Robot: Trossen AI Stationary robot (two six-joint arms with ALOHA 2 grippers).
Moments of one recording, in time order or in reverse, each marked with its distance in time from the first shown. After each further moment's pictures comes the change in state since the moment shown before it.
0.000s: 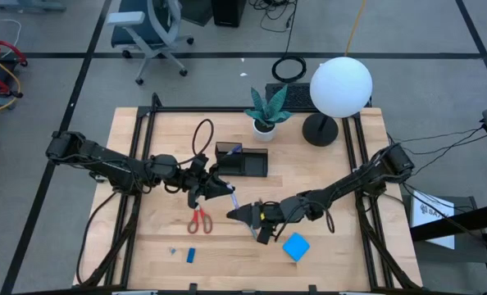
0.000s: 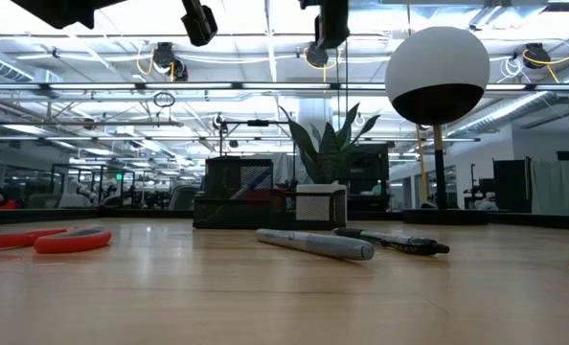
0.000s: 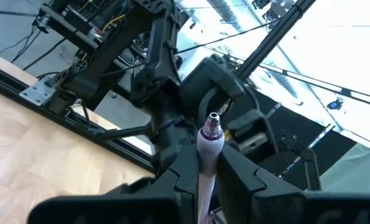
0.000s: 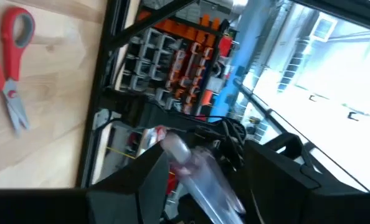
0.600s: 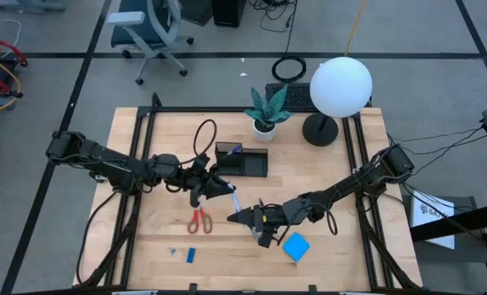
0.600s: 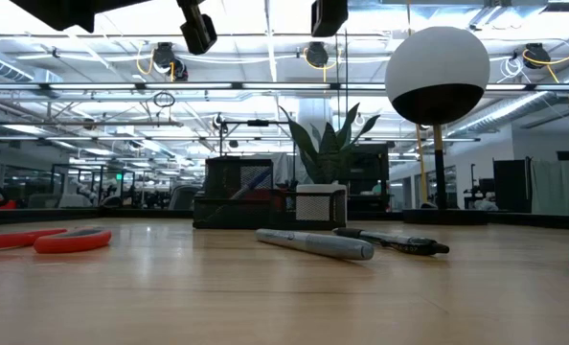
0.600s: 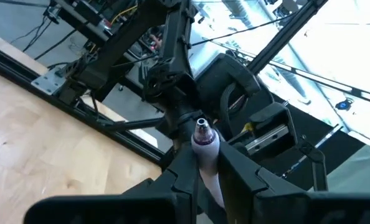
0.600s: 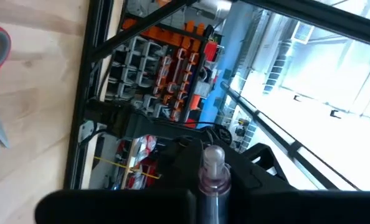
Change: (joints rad) left arm 0.000 0.001 -0.002 -0.033 0.002 -0.009; right arm 0.004 0.011 0.002 0.038 -0.007 0.039
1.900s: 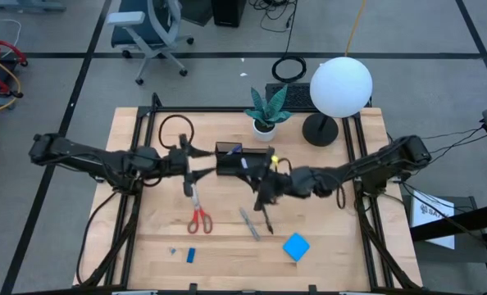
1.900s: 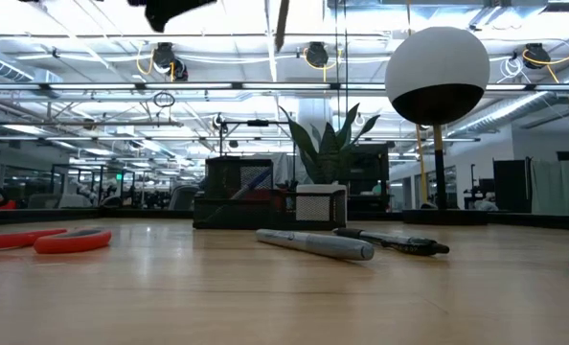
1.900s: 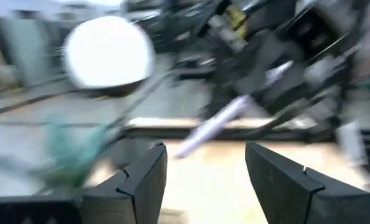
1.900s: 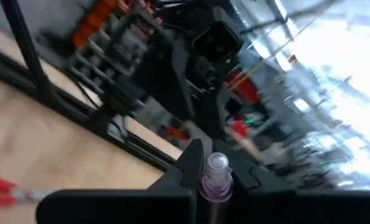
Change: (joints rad) left arm 0.005 -0.348 0.003 -0.499 -0.424 0.788; right arm -0.146 -0.216 -0.002 -0.190 0.135 1.086
